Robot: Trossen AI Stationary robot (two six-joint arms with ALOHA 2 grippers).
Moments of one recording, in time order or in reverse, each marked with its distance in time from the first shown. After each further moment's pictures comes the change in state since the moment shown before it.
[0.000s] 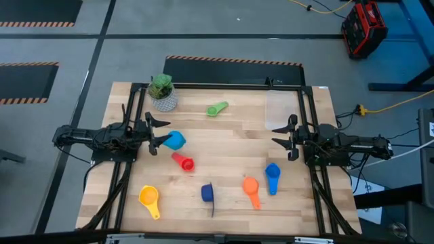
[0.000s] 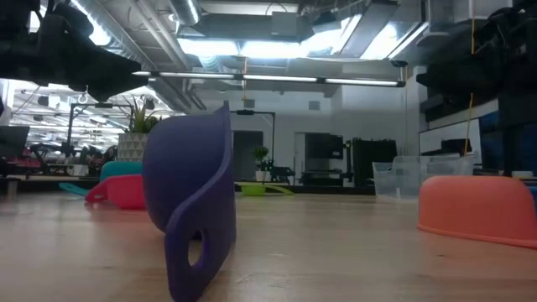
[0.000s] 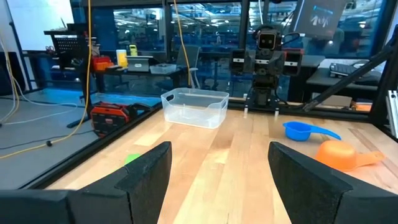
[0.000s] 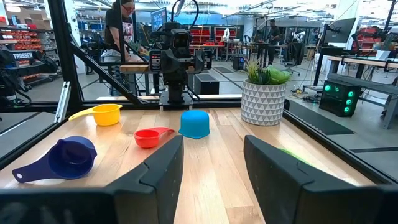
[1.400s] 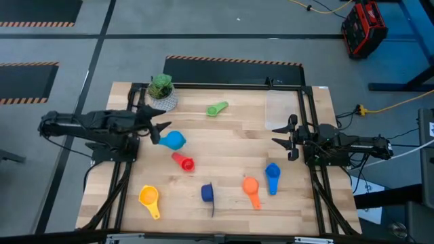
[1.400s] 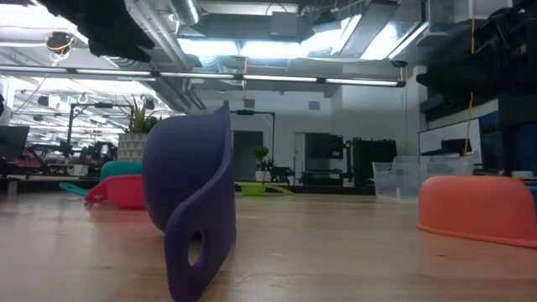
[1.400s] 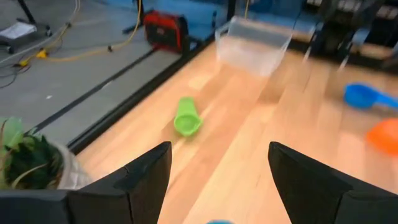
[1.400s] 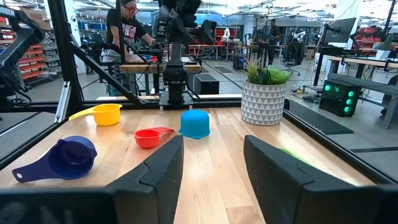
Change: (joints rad) left arm 0.000 0.565 0.658 -0.628 -0.194 -0.267; right arm 0.000 -0.001 0.000 -0.002 0.000 0.000
